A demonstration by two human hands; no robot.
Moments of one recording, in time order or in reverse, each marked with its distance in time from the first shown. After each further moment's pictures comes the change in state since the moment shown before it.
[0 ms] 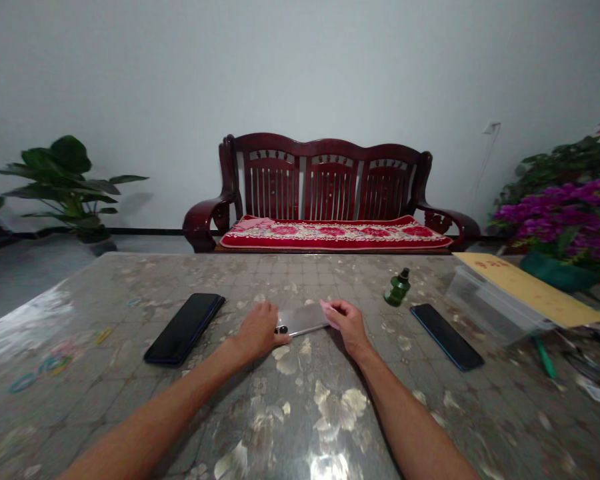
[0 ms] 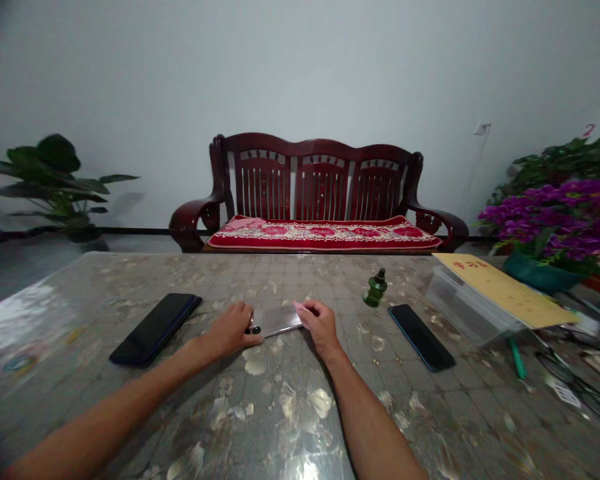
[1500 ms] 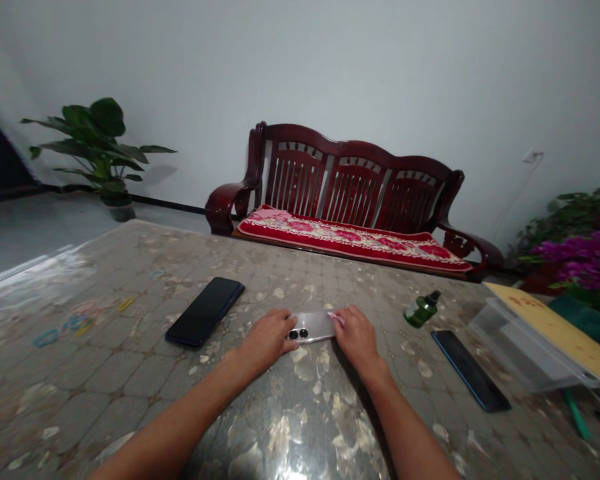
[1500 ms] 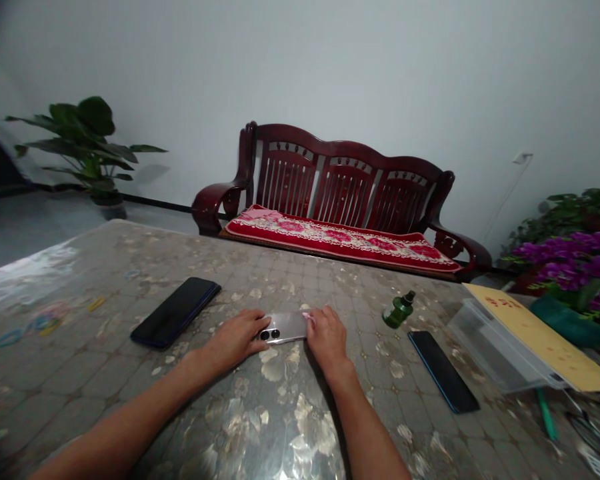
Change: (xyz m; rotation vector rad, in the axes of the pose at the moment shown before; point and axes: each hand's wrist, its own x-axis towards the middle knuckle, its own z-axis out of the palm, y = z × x) left_hand -0.027 -0.016 0.010 -0.193 0.039 0.106; right_hand -0.012 -0.020 0.029 -1.423 -0.087 -0.441
